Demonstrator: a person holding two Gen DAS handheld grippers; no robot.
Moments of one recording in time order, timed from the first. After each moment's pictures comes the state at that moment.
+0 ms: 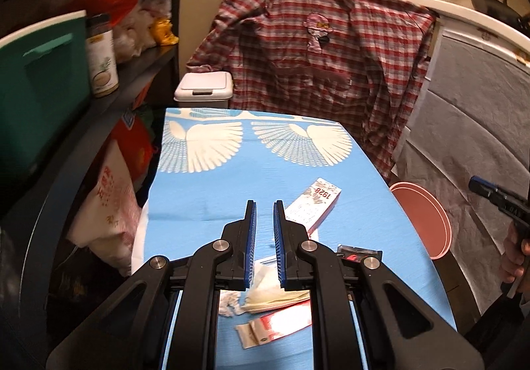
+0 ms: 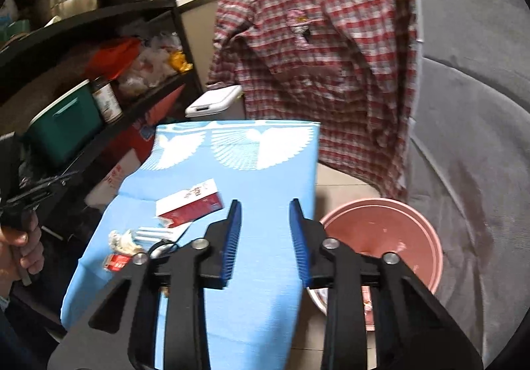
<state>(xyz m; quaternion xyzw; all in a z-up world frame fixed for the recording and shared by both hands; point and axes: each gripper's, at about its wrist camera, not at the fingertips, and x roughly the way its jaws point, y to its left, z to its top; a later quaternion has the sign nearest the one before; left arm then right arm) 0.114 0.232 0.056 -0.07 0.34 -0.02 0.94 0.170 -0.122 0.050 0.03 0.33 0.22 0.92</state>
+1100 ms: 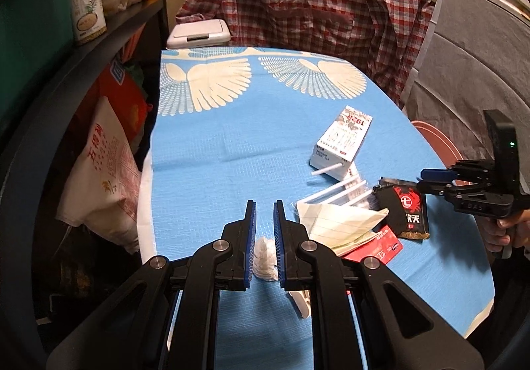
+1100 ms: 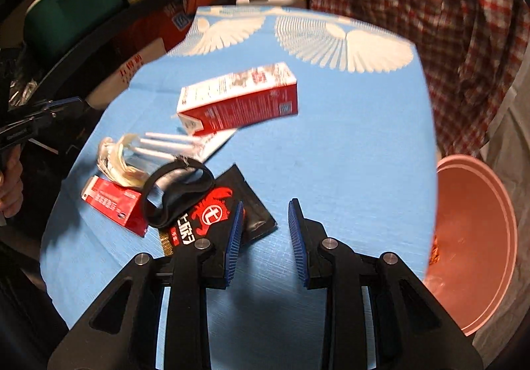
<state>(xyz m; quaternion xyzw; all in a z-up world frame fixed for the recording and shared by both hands) 0.123 0.270 -0.016 -0.03 0.43 -0.06 0.90 0.206 -0.003 -0.072 -0.06 0.49 0.30 0.81</state>
